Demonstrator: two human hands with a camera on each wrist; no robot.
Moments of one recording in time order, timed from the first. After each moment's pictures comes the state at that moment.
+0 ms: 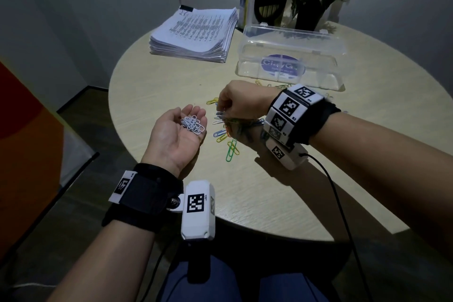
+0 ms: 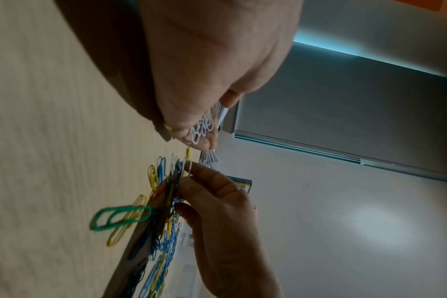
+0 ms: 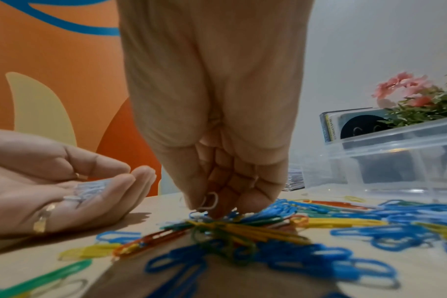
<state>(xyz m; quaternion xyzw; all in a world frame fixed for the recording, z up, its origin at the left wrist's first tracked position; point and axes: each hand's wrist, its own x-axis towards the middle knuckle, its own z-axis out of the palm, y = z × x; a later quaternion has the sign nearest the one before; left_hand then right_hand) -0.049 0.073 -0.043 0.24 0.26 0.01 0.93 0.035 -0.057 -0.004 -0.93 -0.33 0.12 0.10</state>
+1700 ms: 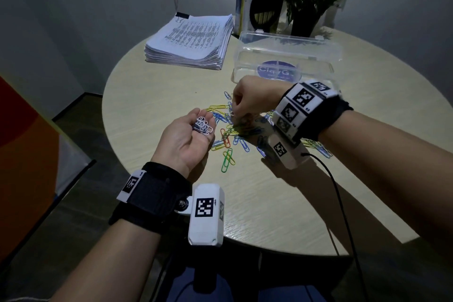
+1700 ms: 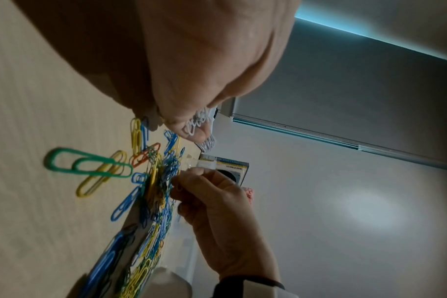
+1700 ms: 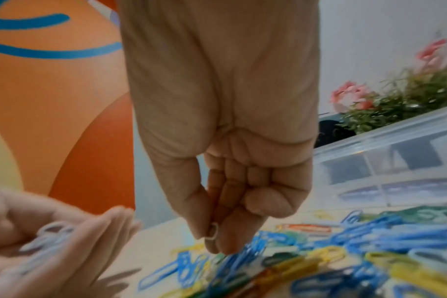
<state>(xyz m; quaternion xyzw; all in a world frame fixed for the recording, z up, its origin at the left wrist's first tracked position) -0.026 0.051 -0.038 0.25 0.28 0.02 0.93 0.058 -0.078 0.010 -0.95 -0.25 0.14 0.10</state>
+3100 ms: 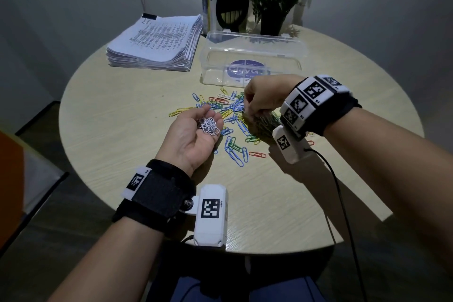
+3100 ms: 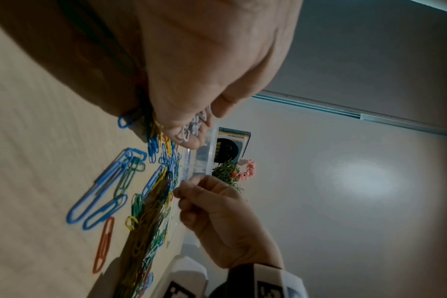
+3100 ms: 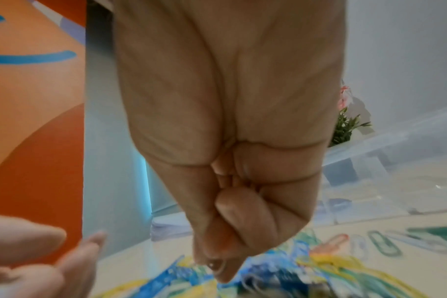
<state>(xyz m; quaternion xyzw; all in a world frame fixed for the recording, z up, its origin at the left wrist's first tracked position) -0.007 -0.010 -0.036 0.30 0.25 -0.08 0.92 0.074 -0.160 0.014 -0.96 -0.15 0.20 0.09</state>
